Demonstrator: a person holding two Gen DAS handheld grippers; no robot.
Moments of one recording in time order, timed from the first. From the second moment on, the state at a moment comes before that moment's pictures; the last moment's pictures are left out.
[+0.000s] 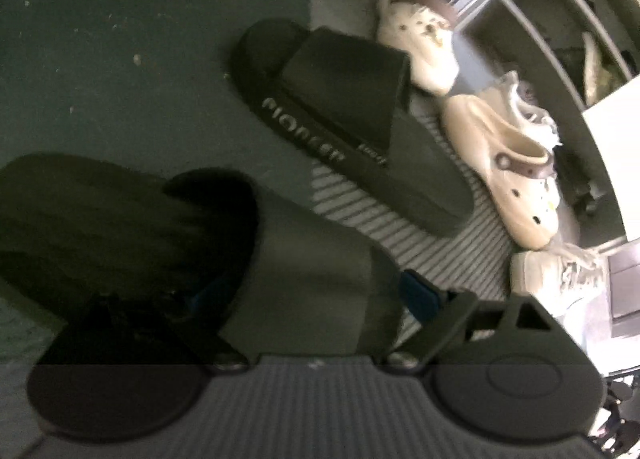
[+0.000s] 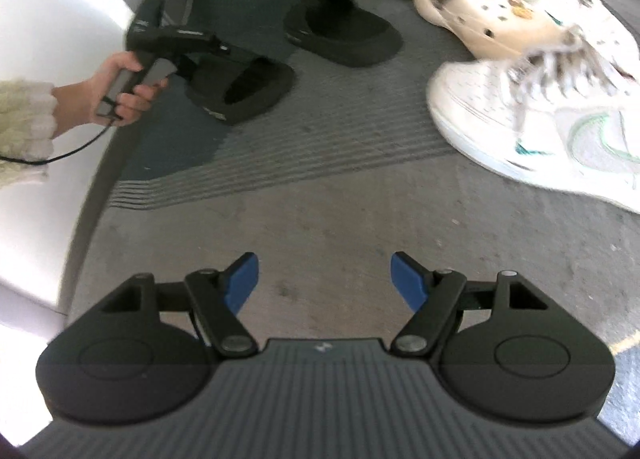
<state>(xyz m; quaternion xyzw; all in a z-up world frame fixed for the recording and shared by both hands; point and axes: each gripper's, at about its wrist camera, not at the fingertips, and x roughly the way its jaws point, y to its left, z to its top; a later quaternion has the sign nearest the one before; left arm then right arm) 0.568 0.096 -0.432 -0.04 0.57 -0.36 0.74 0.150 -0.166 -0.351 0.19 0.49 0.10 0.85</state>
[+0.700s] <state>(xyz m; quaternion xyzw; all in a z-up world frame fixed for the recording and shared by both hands) 0.424 0.044 -0.322 -0.01 0.51 -0.47 0.71 0.107 -0.213 -0.312 0.24 0.45 0.03 0.86</state>
